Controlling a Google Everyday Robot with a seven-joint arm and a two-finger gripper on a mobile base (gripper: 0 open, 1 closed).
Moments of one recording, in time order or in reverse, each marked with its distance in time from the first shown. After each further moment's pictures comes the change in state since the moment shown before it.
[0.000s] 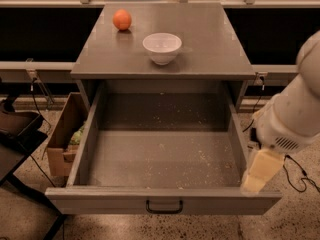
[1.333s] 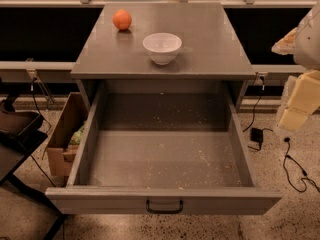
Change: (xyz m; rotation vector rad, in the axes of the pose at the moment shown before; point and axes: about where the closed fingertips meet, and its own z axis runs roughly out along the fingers) arm -0.027 -0.054 -0.135 0.077 -0.048 -0.122
